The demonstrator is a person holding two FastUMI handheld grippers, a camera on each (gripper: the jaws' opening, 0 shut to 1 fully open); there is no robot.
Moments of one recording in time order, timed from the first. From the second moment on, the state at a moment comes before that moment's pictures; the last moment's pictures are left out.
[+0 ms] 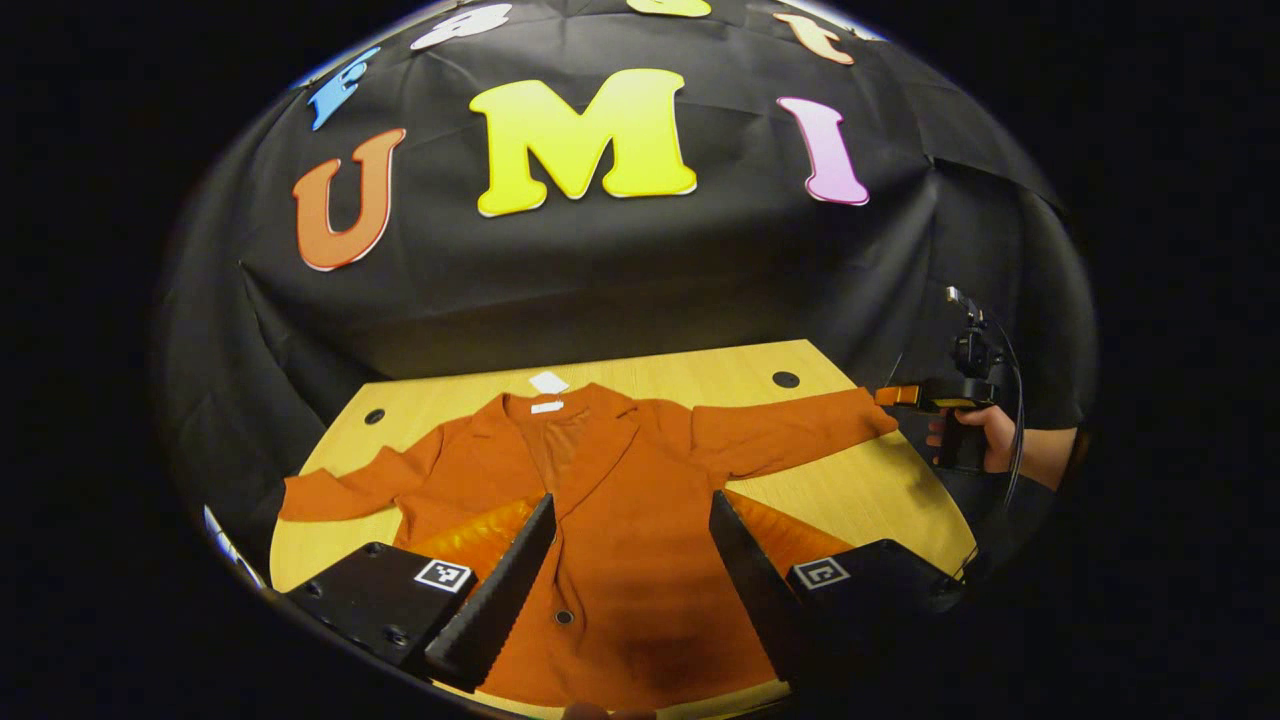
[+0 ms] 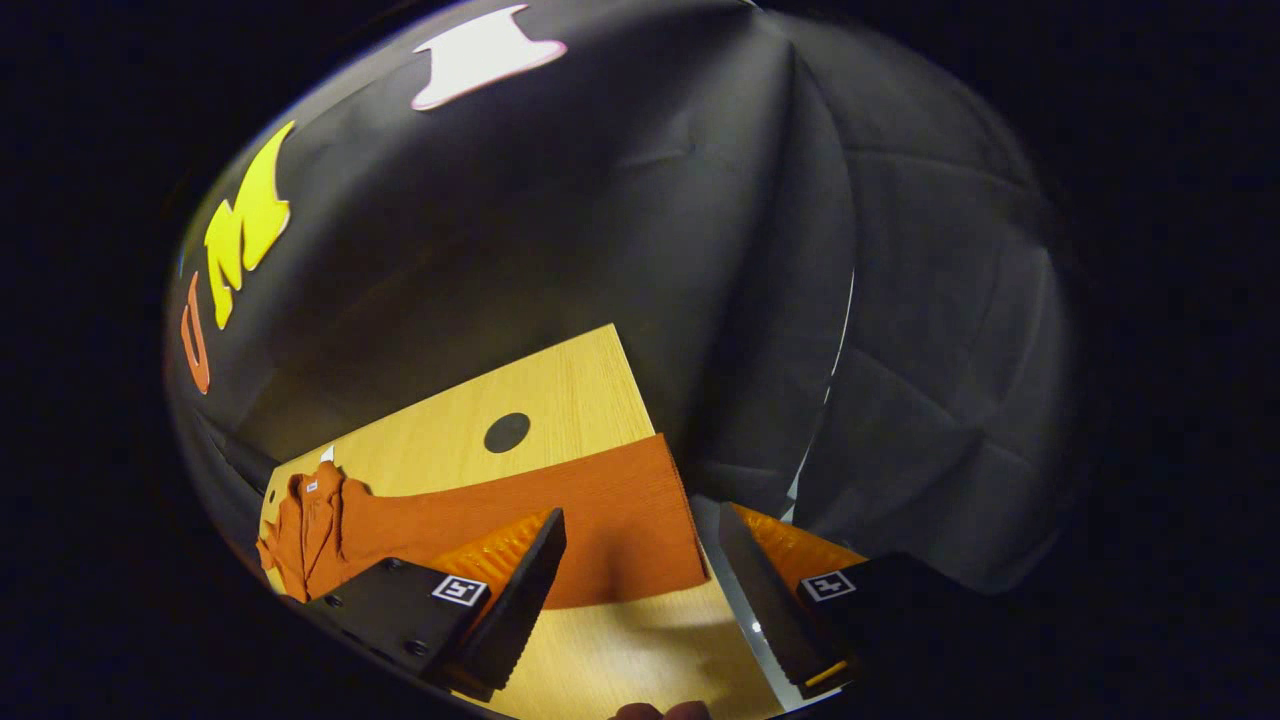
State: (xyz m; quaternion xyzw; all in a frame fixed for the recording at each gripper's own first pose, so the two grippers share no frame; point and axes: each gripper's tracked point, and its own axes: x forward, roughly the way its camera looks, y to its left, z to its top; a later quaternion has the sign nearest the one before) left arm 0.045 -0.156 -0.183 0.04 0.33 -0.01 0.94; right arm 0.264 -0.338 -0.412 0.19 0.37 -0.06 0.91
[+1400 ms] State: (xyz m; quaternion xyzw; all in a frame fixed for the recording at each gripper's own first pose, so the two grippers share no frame) left arm 0.049 -0.071 -0.180 0.01 0.29 0.06 0.95; right arm 0.273 -0.286 -0.324 0.17 0.38 -0.04 0.91
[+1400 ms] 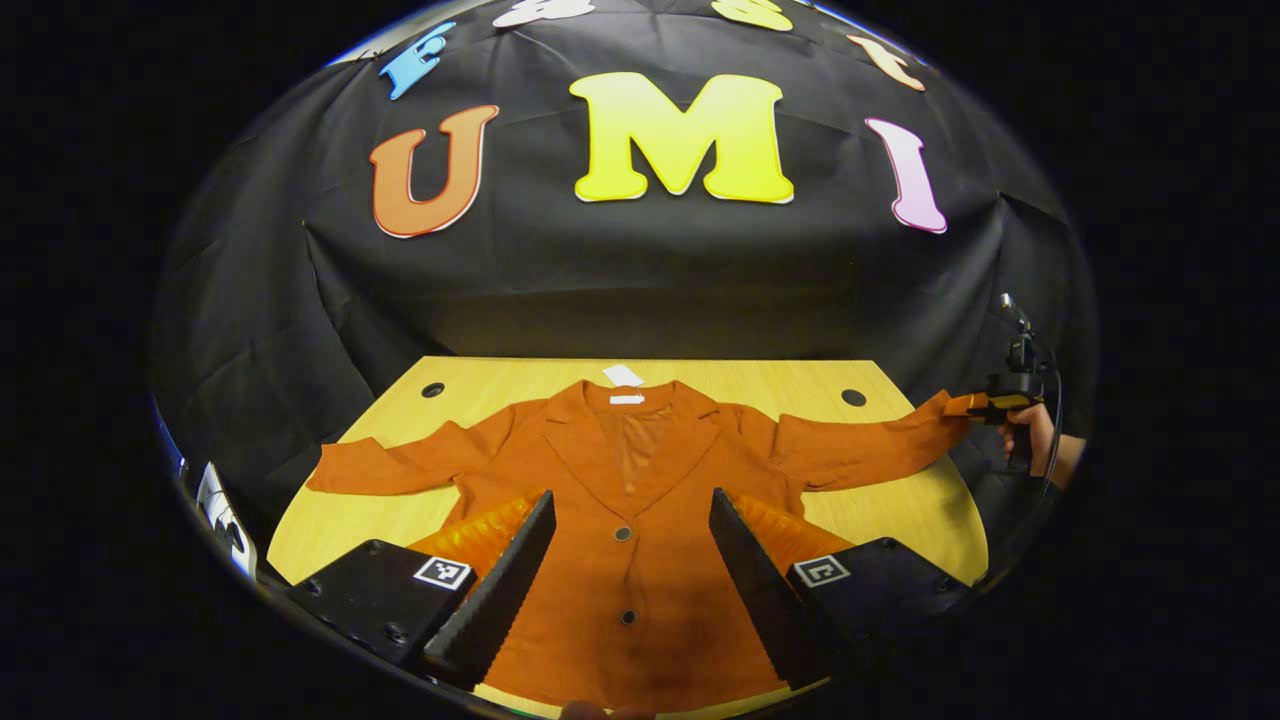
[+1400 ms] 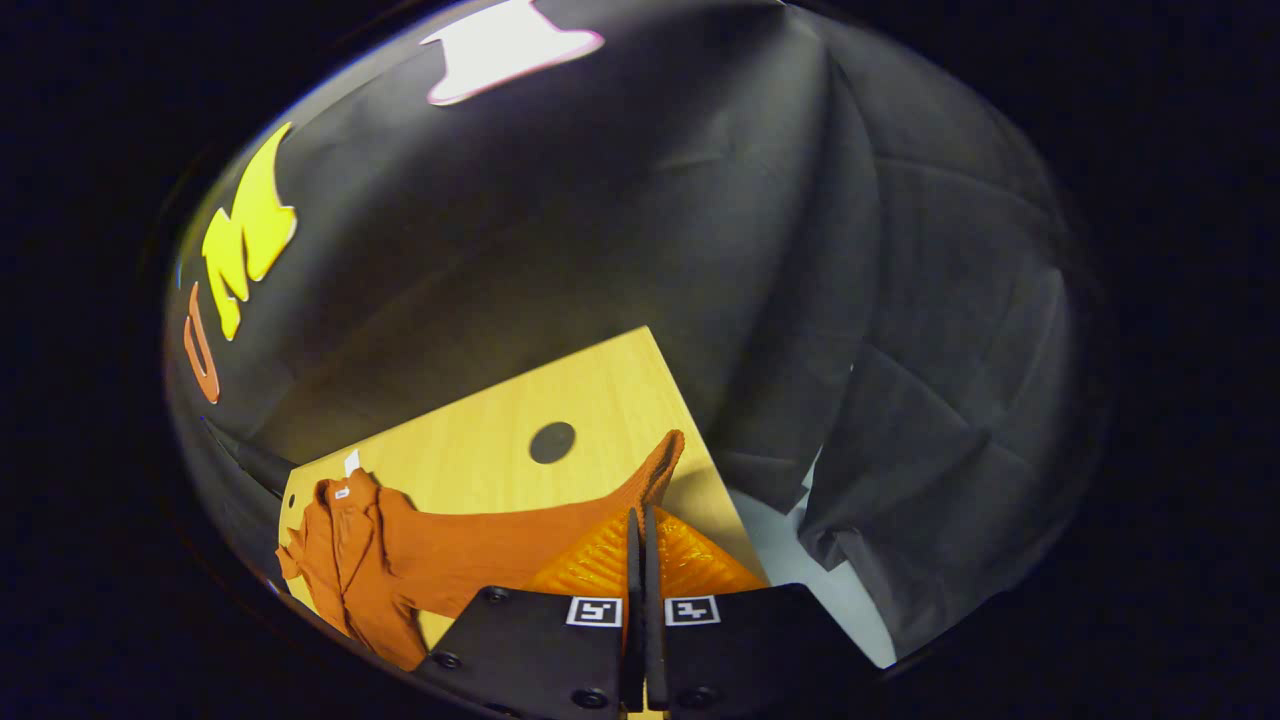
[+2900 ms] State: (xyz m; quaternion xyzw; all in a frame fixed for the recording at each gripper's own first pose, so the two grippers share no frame) left arm -0.114 0.265 -0.161 -0.07 0.19 0.24 0.95; right arm 0.239 0.364 -0.336 -0.03 0.41 0.25 0.88
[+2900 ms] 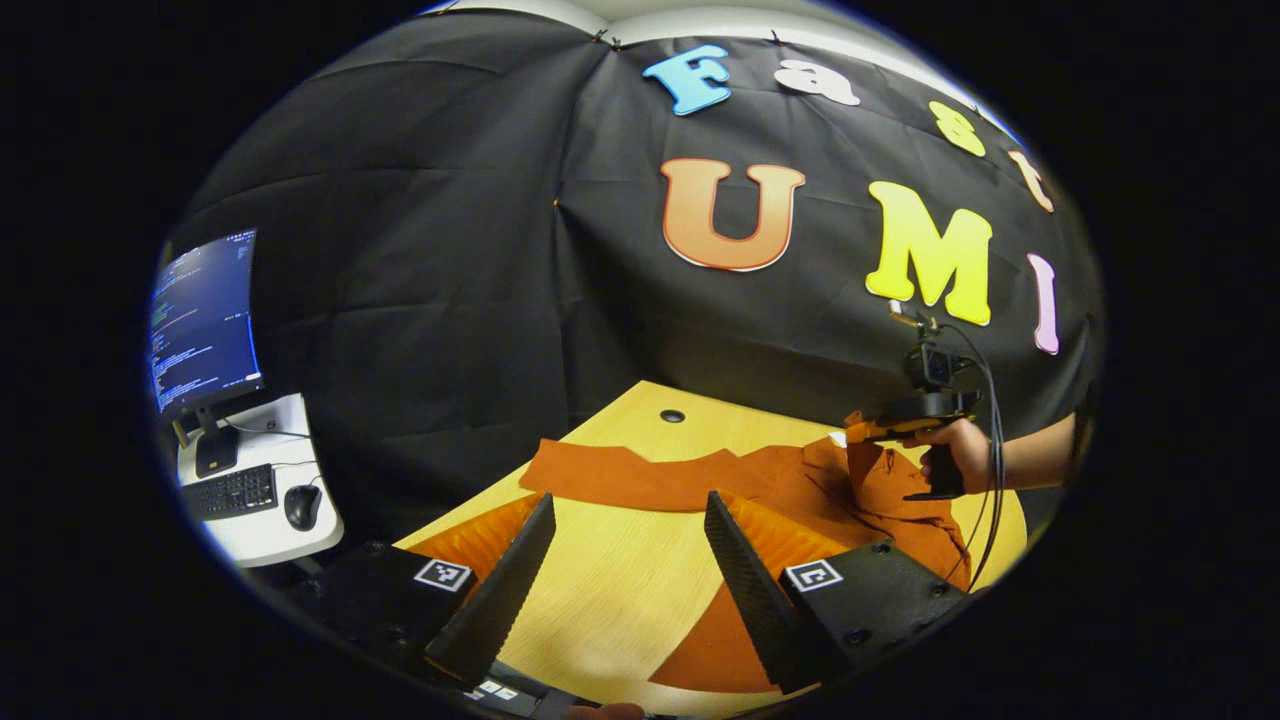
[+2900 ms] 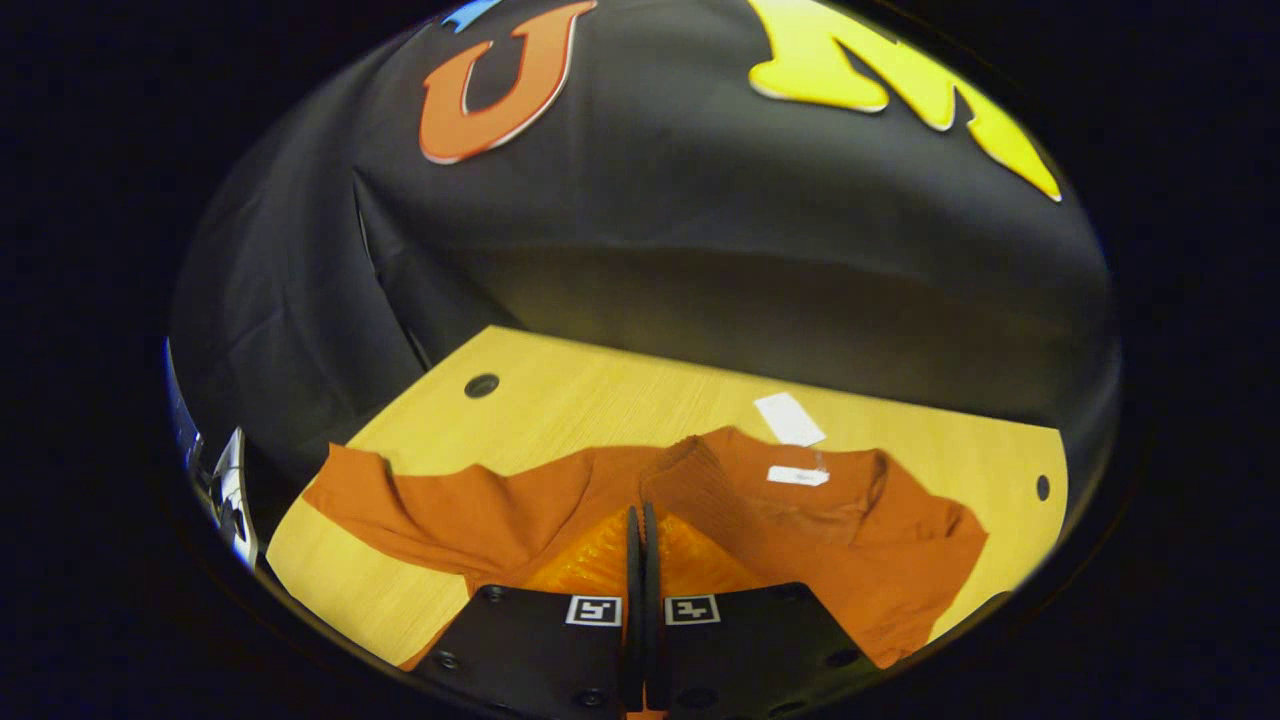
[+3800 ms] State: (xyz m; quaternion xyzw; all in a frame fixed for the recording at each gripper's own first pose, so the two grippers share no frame) left arm -0.032 0.375 -0.214 -0.07 0.22 0.22 0.95; right arm 0.187 0.354 -0.278 -0.02 0.40 0.31 0.86
